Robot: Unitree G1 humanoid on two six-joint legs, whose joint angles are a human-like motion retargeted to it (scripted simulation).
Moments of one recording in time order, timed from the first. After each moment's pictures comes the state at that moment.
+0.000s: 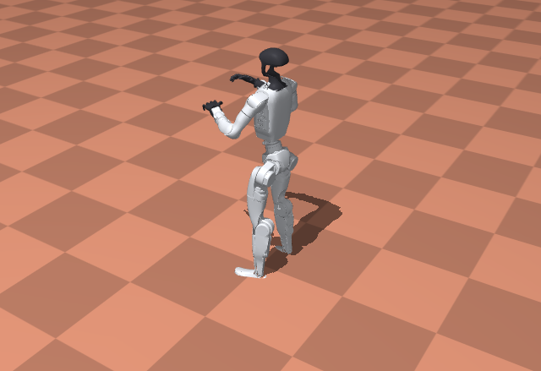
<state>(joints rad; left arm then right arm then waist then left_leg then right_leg) -0.36 0.59 -0.46 -0.07 0.62 -0.06 -0.21 -0.12 -0.51 0.04 -0.48 -0.31 -0.01 0.20 -0.05 -0.05 -0.37 -0.30 0.07 0.26 -0.05 -0.25 0.04 -0.40 -0.09 -0.15 0.22 -0.35 0.09</state>
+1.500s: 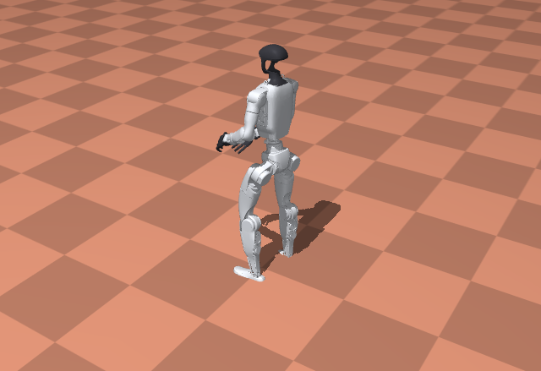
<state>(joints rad) -0.04 0.38 -0.51 0.30 0.22 -0.02 -0.05 -0.14 -0.17 0.58 0.58 0.42 0.09 0.36 0.08 0.01 -0.15 -0.35 0.11 0.12 0.37 -0.41 0.05 -0.17 -0.03 -0.11 0.01 -0.27 0.06</state>
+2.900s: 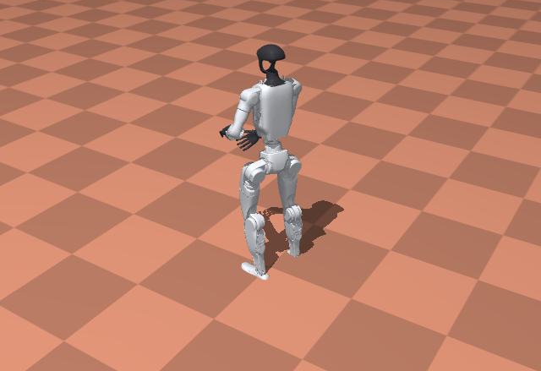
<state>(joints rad) -0.04 0.49 -0.66 0.16 0.64 -0.01 0.30 -0.31 -0.07 0.55 0.90 0.41 -0.01 0.01 0.07 -0.05 -0.14 -0.23 0.00 0.20 0.25 -0.43 0.13 -0.20 -0.11 0.03 0.04 -0.28 0.16</state>
